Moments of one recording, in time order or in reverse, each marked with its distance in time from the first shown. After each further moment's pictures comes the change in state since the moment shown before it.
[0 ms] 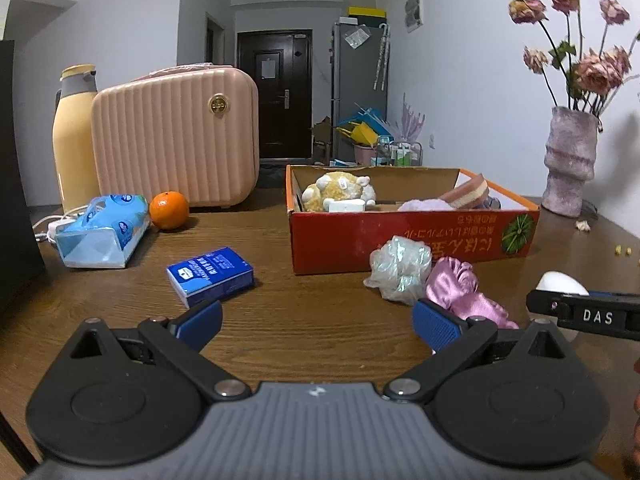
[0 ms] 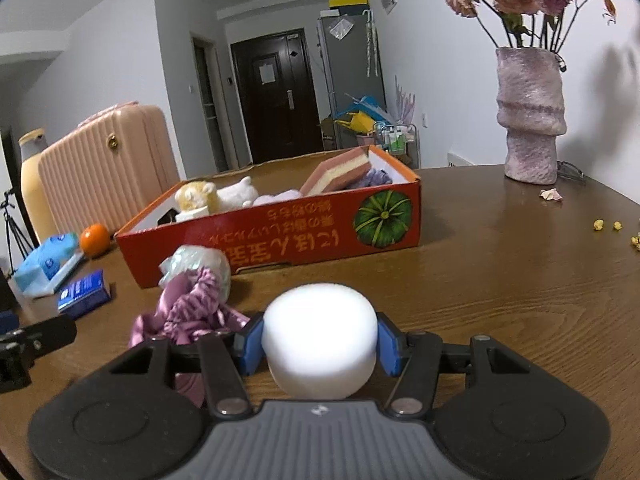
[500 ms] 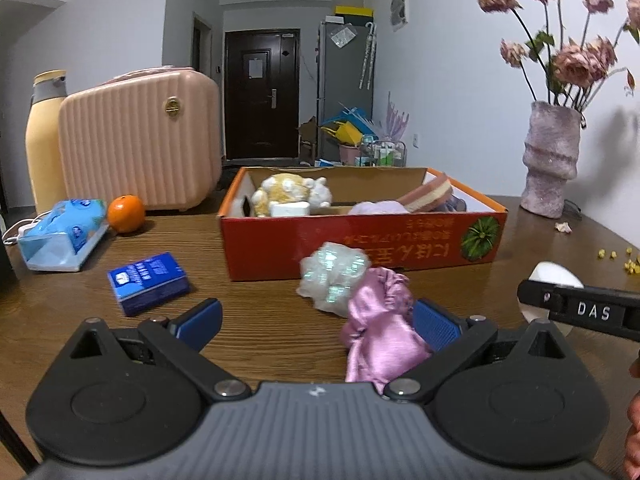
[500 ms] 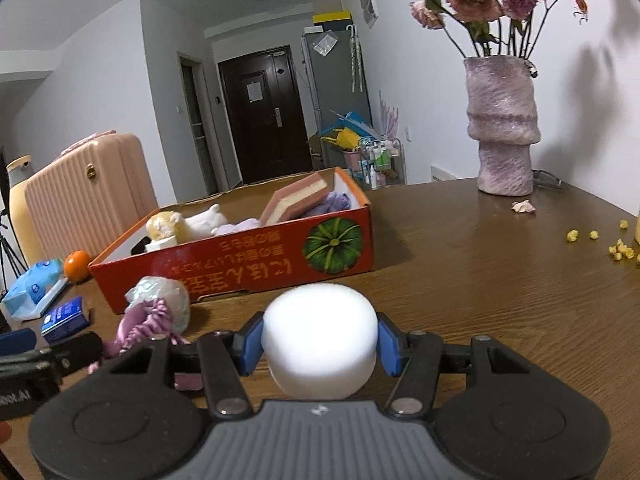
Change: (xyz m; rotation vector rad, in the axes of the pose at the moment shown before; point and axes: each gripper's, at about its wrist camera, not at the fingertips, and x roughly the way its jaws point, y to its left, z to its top) left arm 0.014 -0.058 0.005 0.007 0.001 -0.031; right arm -0.006 -0.042 0.010 0.029 -0.053 -0.024
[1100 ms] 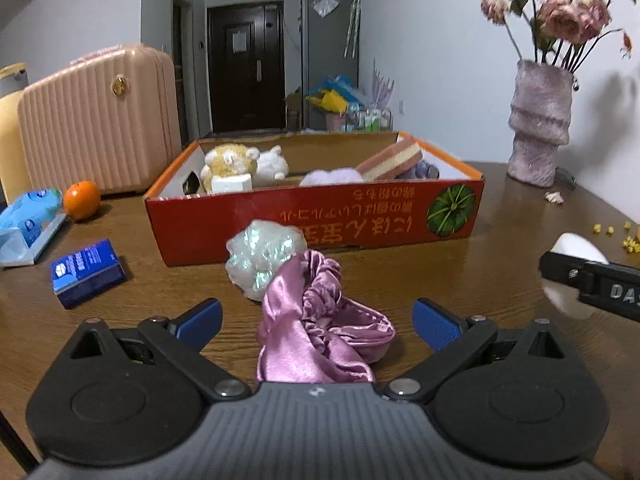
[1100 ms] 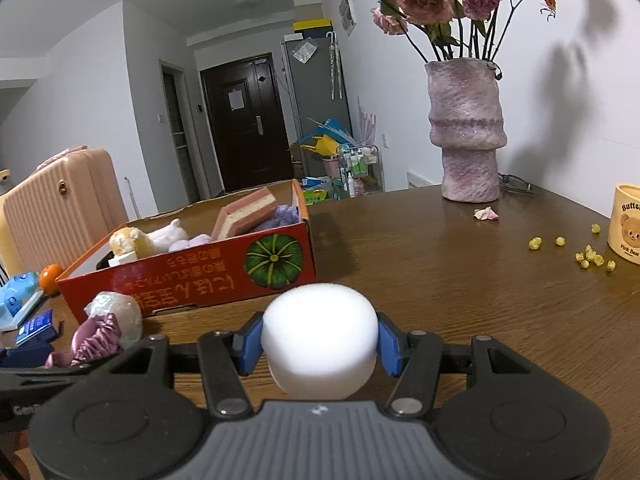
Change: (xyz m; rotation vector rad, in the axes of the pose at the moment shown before) left arm 0.040 -0.051 0.002 0.036 0.100 -0.020; right arm -0.001 -0.041 0.007 0.016 -0.020 -0.048
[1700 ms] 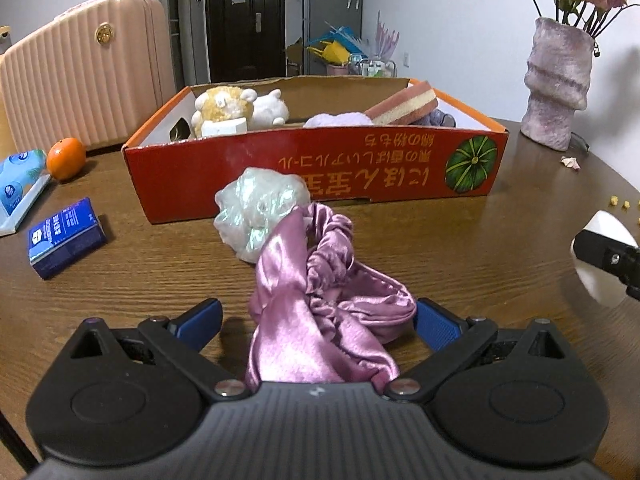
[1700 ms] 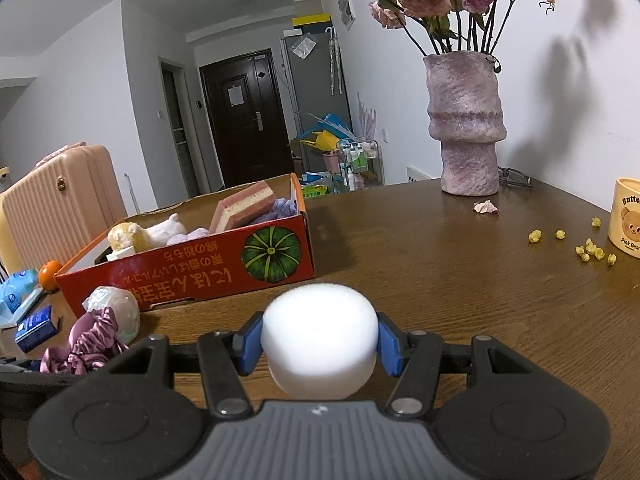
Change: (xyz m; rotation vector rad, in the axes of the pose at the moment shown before) left arm 0.035 0.005 -0.002 -0.011 0.161 -0.004; right arm 0.001 -0.001 -0.003 0.004 0.013 0.003
